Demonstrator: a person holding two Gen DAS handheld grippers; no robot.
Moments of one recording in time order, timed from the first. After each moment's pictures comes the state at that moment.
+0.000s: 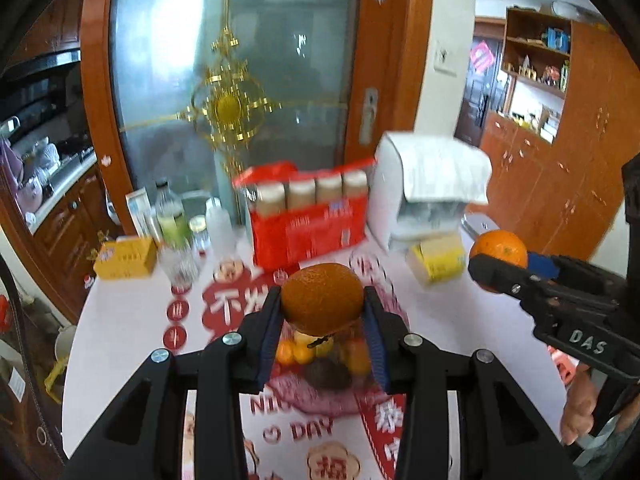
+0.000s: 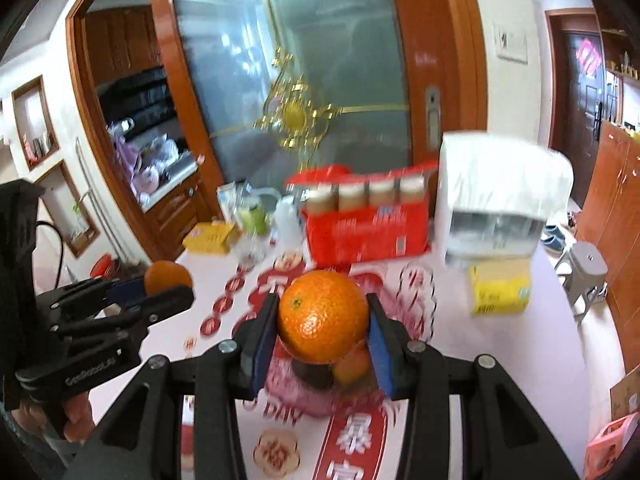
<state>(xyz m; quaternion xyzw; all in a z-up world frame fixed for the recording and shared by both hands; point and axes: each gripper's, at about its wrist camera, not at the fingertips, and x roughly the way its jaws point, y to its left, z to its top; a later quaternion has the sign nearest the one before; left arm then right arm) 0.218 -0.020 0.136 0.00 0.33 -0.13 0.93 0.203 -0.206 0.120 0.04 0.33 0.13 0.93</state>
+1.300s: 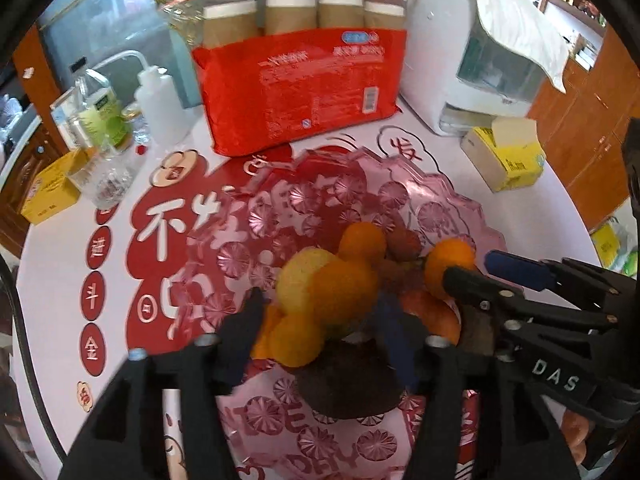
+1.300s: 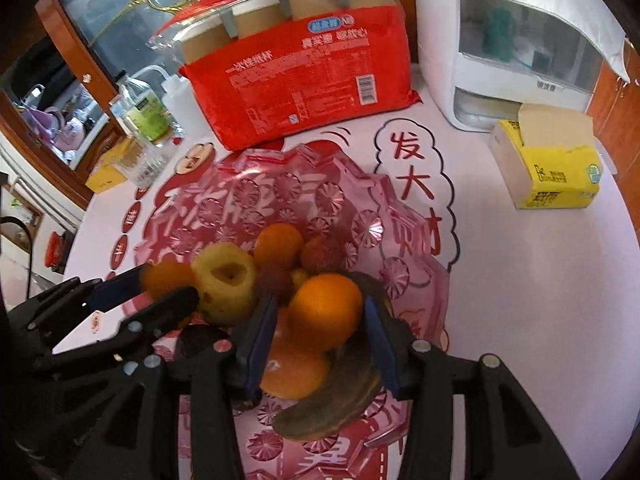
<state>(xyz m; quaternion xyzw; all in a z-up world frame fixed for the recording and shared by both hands) 0.349 -0.063 -0.089 0.04 0.50 -0.12 0.86 0.330 -0.217 -0.103 0.07 0.53 0.06 0.84</state>
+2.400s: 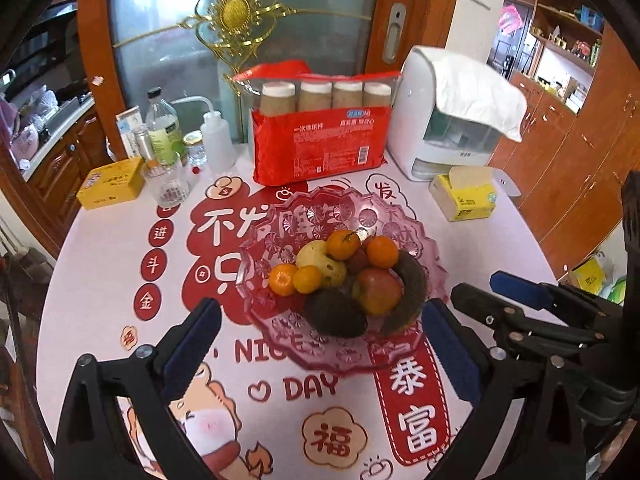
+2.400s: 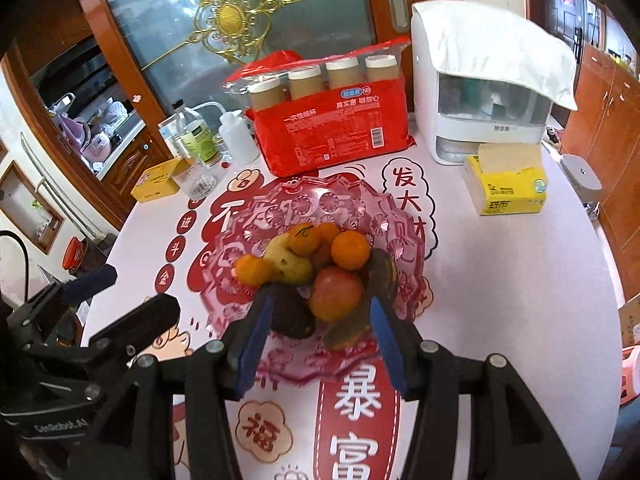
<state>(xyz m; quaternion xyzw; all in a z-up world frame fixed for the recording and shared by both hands) 0.222 -0.025 0.026 0.00 0.44 -0.10 0.89 0.215 -0.198 -0.003 0.06 0.47 0.07 0.88</state>
